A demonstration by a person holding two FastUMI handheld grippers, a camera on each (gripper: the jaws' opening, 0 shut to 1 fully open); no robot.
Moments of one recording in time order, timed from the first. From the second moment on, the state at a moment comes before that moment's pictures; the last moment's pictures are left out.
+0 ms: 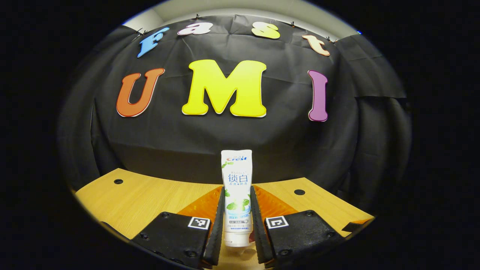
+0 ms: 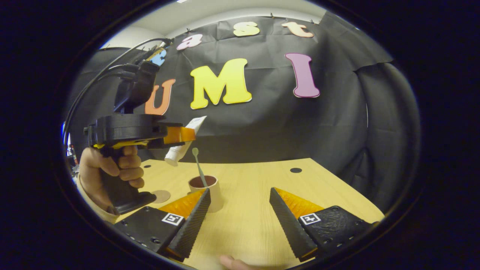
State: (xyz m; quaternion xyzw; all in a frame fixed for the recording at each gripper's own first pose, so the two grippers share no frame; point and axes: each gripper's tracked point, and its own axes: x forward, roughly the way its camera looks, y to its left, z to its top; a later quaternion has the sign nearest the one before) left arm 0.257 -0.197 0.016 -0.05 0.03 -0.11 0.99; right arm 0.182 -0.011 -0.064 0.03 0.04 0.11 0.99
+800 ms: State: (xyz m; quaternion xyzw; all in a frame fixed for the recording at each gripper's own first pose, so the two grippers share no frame) left arm 0.252 -0.180 -0.001 -0.05 0.05 -0.10 0.99; right arm 0.188 -0.004 -0.082 0.05 0.09 0.11 0.99
